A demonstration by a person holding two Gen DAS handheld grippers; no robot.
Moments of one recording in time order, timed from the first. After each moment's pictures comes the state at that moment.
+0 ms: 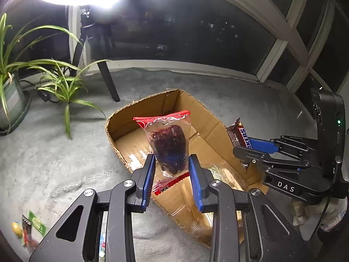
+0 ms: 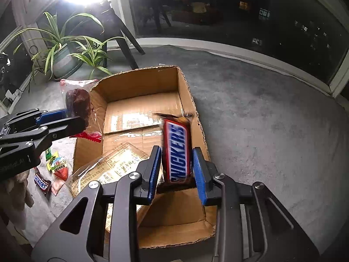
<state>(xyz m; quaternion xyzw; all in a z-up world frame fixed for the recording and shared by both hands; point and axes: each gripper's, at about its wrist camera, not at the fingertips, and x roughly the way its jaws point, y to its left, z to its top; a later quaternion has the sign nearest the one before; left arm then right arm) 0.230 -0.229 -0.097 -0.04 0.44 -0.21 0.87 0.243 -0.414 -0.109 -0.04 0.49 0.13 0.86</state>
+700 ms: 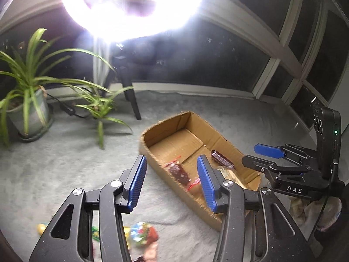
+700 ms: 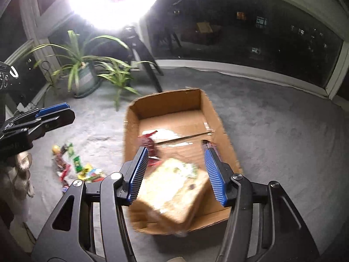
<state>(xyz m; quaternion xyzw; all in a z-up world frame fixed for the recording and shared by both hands) 0.200 -0.156 -0.041 -0.05 0.39 -0.21 0.89 0.196 -0.373 -0.058 0.00 0.44 0.14 0.89</state>
